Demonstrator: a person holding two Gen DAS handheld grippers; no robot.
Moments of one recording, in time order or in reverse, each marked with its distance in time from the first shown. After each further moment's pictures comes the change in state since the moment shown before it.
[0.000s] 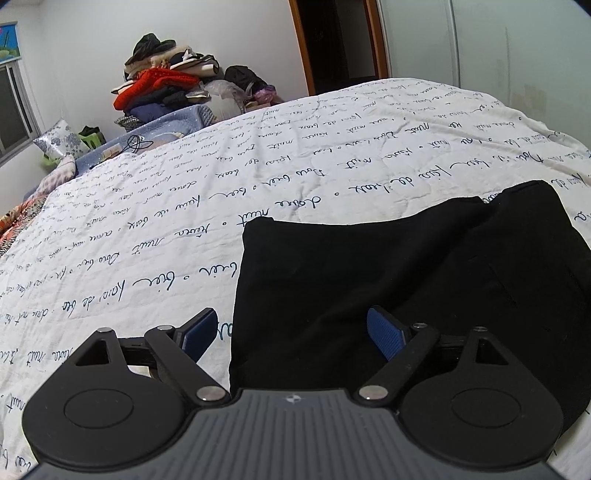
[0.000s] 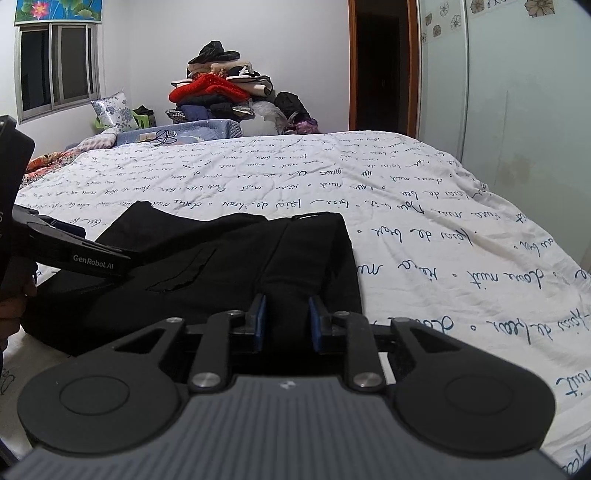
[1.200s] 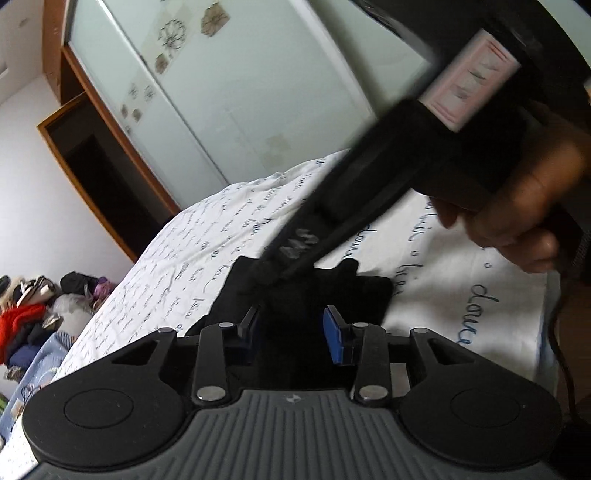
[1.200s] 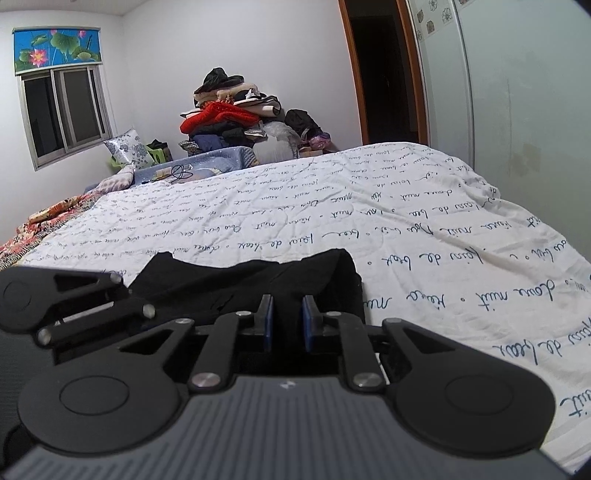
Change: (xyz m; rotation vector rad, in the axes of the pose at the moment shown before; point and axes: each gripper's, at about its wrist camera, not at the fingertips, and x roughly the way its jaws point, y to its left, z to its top) left arm -0.091 -0.115 -0.042 0.713 -0.432 -0.404; right arm -0.013 -0.016 0.027 0.116 -0.059 0.098
